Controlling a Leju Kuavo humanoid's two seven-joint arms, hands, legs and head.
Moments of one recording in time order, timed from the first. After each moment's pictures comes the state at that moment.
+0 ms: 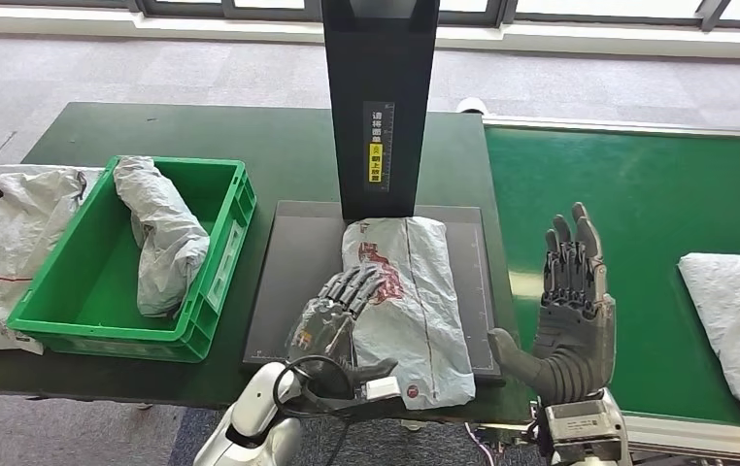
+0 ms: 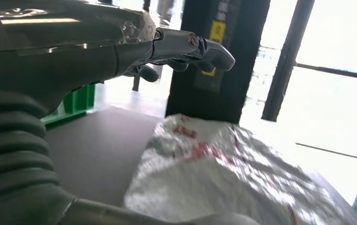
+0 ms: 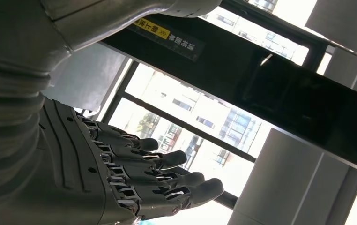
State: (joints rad) left arm -0.16 -0.26 -0.40 -1.17 -1.31 0.40 -0.22; right arm 0.09 0.14 0.12 -1.77 0.40 -0.15 -0.63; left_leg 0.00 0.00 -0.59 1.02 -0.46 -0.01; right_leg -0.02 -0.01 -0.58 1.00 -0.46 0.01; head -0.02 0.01
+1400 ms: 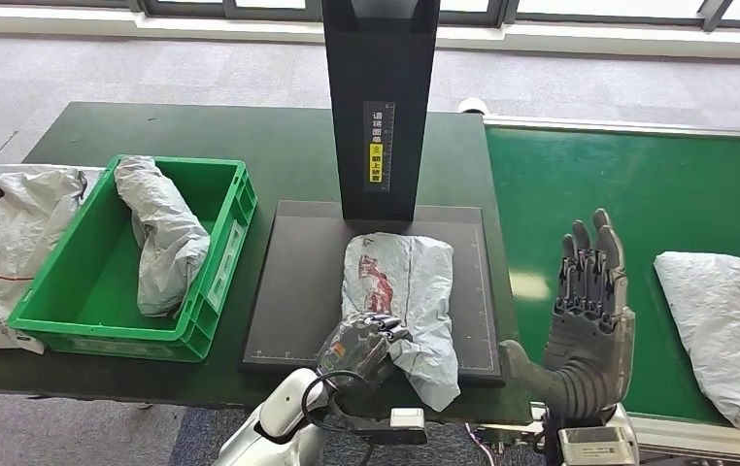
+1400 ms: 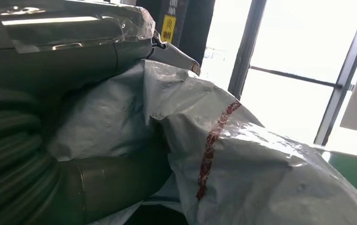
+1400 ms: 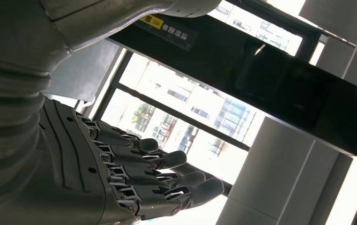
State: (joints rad) left arm -0.26 -0.29 -0.52 -0.93 -1.22 0.55 -0.35; right arm 0.13 0.14 0.12 -1.83 0.41 -0.19 -0.65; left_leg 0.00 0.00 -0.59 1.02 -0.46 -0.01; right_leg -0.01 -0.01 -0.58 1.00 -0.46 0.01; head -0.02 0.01
